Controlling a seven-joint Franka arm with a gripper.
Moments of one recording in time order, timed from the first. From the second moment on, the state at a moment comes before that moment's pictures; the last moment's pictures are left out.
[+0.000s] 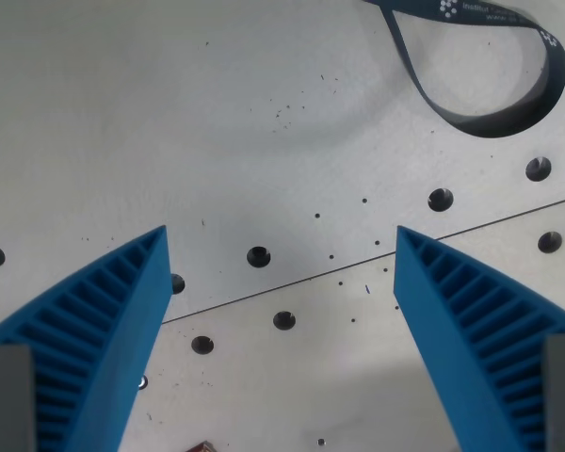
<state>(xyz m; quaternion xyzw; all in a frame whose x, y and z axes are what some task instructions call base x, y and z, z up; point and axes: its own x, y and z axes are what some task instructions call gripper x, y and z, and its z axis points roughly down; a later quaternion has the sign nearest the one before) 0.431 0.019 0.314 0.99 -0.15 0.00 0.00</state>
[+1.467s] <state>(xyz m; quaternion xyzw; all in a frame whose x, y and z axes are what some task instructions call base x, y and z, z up) 0.541 0.041 0.309 0.99 -0.14 0.02 -0.01</state>
